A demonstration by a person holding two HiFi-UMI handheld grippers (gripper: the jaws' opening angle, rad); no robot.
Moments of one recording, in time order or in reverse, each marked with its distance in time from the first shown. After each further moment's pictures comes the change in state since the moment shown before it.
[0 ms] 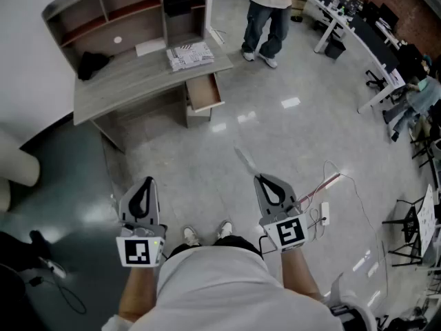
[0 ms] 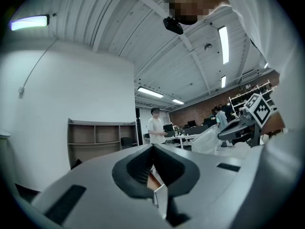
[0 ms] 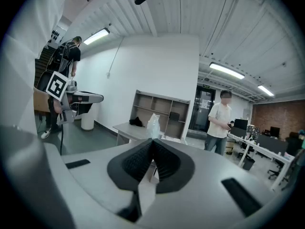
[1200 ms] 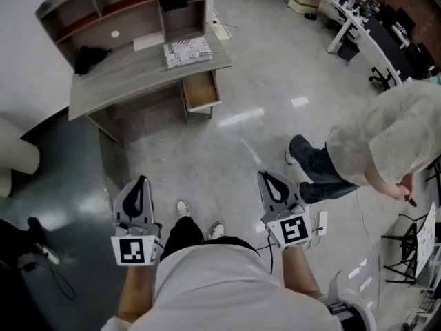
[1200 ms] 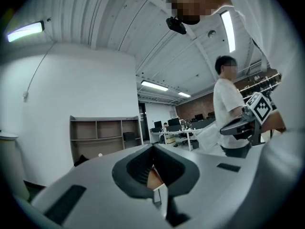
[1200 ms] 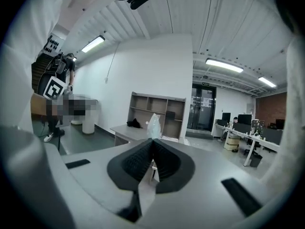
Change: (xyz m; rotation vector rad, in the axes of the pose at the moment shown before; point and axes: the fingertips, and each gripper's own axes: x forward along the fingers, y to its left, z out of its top) left arm 0.068 -0.049 -0.017 0.022 0.075 0.105; right arm 0.018 -0.109 -0.037 0.065 -0.036 0.055
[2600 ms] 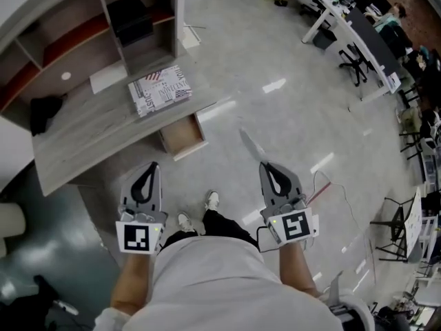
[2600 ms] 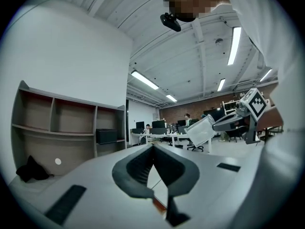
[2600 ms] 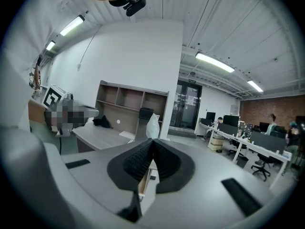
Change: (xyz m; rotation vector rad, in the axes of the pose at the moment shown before) left arm 0.381 0.085 -0.035 -0.090 -0.011 -0.285; right arm 0.281 -0.177 0.039 -0.005 0.072 -0.204
